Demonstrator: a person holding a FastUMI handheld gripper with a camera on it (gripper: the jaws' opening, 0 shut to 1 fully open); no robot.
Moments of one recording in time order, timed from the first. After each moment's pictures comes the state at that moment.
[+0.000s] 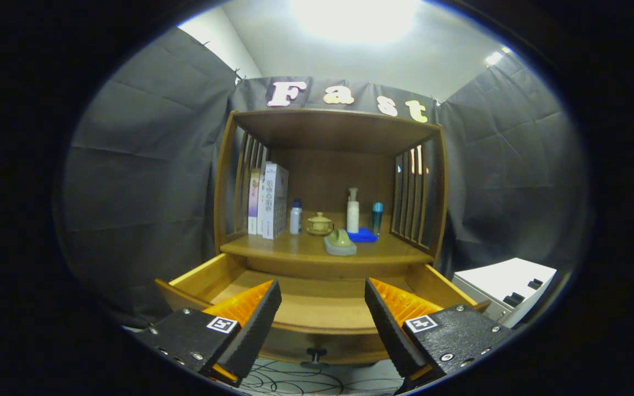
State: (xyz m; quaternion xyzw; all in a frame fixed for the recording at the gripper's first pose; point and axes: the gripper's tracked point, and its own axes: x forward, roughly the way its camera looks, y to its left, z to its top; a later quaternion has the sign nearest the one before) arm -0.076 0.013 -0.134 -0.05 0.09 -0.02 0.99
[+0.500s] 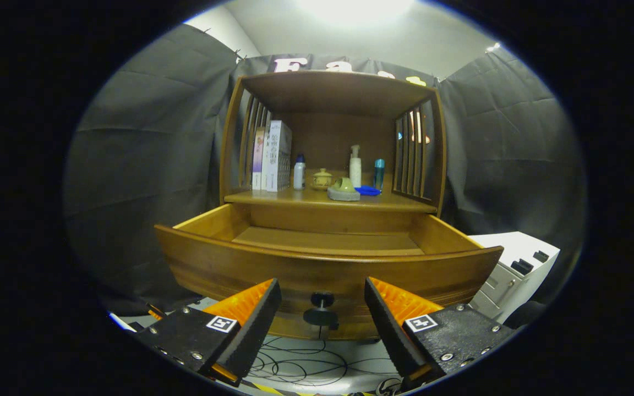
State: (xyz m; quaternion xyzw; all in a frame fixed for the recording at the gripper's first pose) arm -0.106 0.021 -0.222 -0.05 0.16 0.00 0.99
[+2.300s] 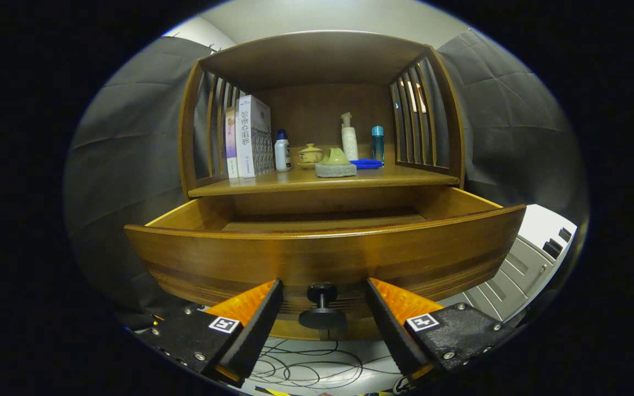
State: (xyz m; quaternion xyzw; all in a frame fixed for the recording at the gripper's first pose) arm -0.009 -0.006 -0.257 0.01 0.20 -0.01 0.98
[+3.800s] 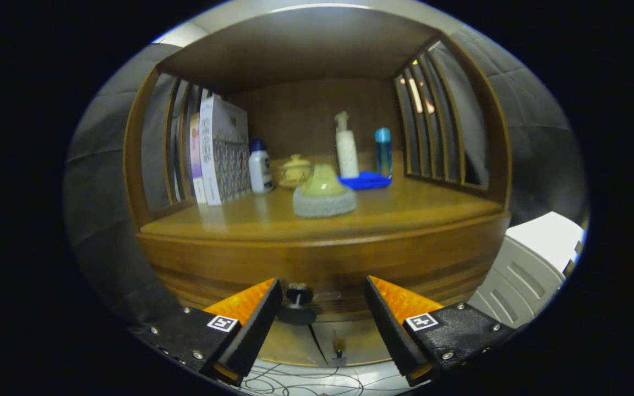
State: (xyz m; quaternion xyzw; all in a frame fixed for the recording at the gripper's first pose) arm 0.113 -0.046 -0.212 0.03 0.16 -0.02 0.99
